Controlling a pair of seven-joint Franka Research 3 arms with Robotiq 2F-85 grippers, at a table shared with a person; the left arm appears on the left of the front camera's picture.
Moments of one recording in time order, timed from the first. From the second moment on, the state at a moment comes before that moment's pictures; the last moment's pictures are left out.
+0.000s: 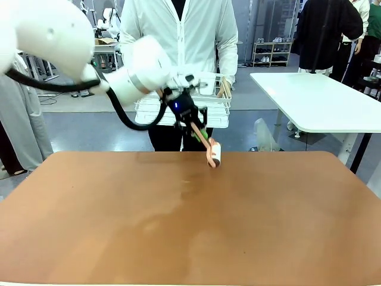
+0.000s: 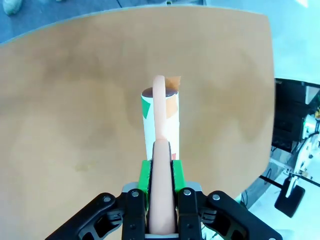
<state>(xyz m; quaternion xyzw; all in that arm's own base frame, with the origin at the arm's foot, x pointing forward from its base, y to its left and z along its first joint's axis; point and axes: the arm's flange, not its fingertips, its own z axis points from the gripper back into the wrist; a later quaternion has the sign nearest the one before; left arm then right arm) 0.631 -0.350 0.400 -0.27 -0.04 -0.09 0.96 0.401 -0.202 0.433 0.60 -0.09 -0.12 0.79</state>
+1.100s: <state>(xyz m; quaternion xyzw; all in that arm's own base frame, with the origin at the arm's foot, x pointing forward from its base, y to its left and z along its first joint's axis) 0.473 -0.018 0.604 -0.03 -0.11 0.06 0.99 0.401 -0.203 0.433 0.60 -0.09 -0.12 0.79</state>
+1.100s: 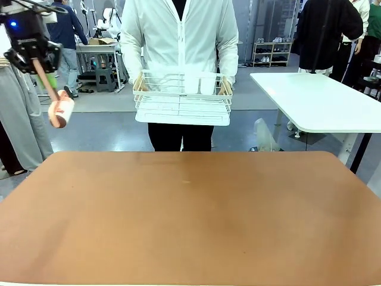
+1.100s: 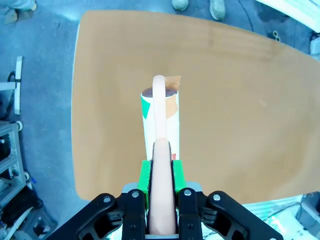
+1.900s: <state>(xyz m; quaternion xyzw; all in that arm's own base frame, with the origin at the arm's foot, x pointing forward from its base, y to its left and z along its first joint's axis) 0.472 -0.018 0.599 -0.03 -0.11 0.06 0.99 0.401 -0.203 0.433 0.60 -0.09 -0.12 0.79</state>
